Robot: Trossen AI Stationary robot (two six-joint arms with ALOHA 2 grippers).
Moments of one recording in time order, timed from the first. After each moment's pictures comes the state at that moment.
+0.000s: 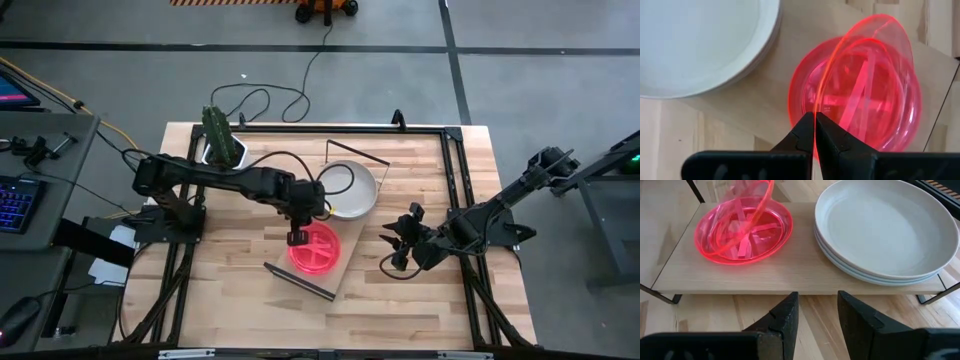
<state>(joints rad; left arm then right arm) -0.04 1.73 1.44 -0.86 0.02 -0.07 0.58 1.15 0.67 -0.40 0.72 0.72</state>
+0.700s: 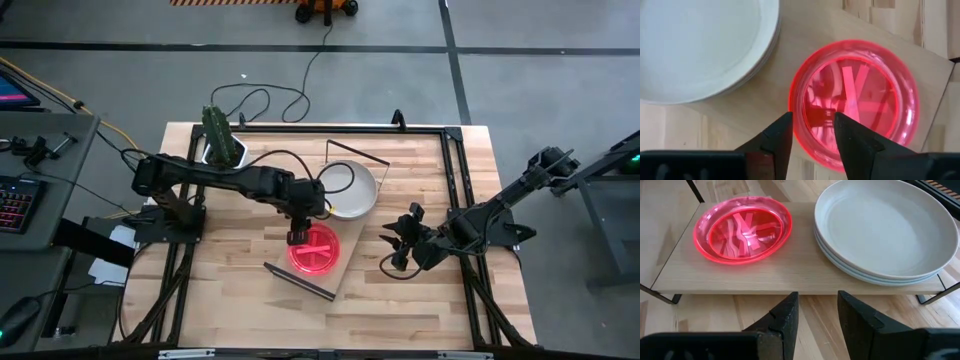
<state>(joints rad) -0.04 1.72 1.45 -0.86 0.02 -0.05 0.58 1.15 0.67 -0.40 0.72 0.72</state>
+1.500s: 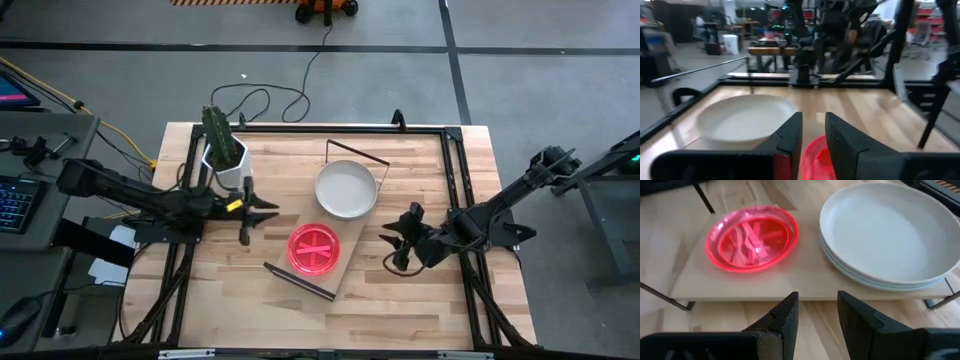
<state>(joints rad) -0.14 0.87 0.19 0.66 -0.17 -0.01 0.57 1.12 0.67 -0.37 0.70 0.71</state>
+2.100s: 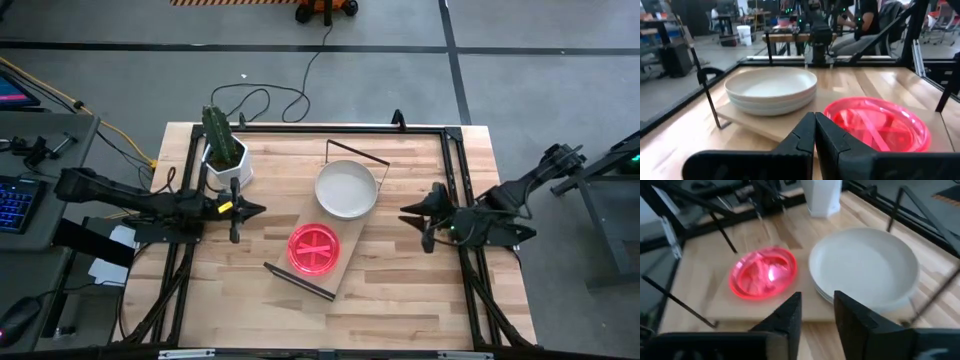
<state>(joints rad) -0.14 0.55 0.01 0.47 -0.24 0.02 0.57 0.73 0.67 -0.53 0.70 0.61</state>
